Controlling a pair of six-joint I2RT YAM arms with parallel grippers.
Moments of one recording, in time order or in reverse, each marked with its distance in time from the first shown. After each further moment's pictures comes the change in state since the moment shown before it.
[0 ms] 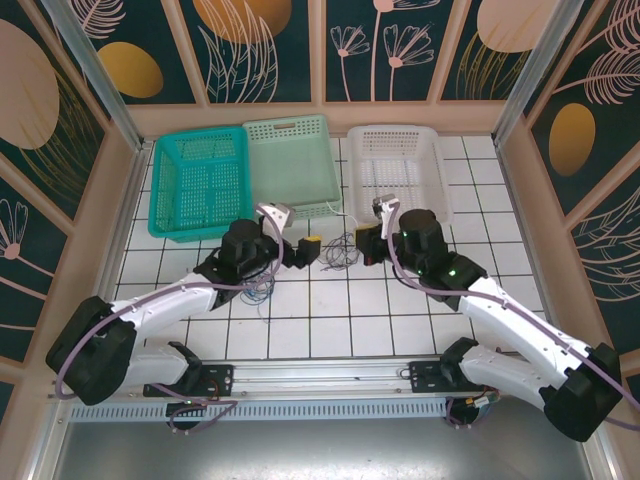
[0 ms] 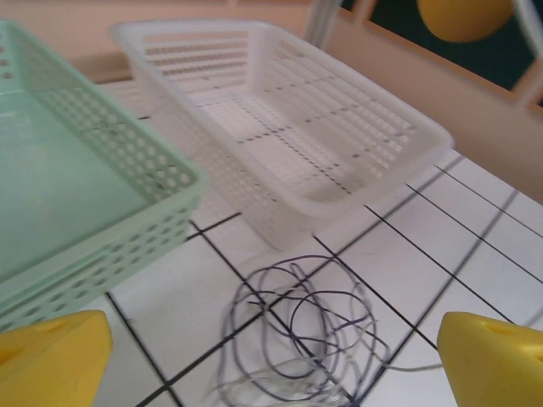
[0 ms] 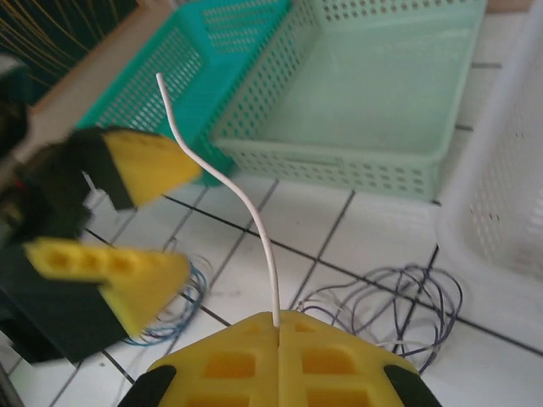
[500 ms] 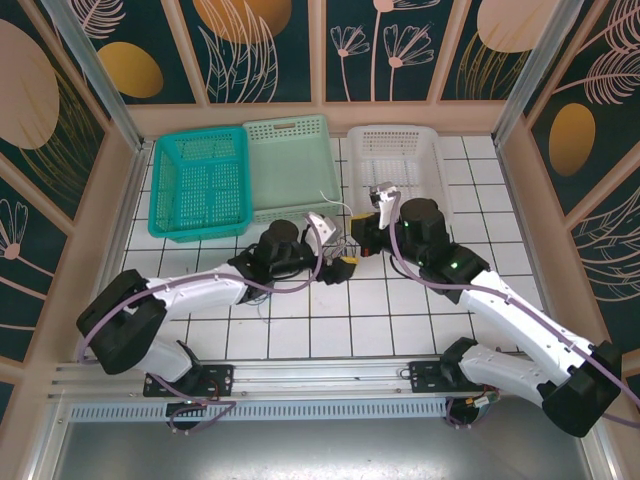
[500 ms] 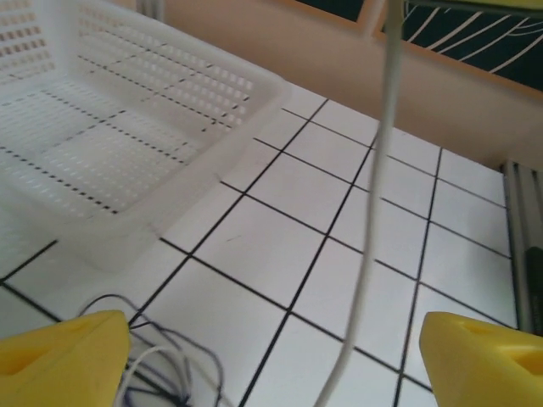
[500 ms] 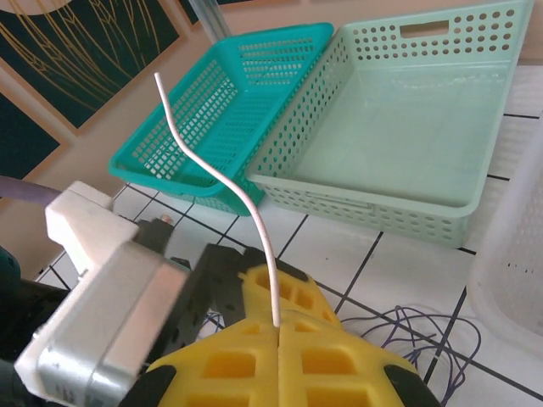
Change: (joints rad) left arm -0.170 0.205 0.156 0.015 0.142 0.083; right arm 0.006 0.032 0.088 -0.010 -0.034 -0.010
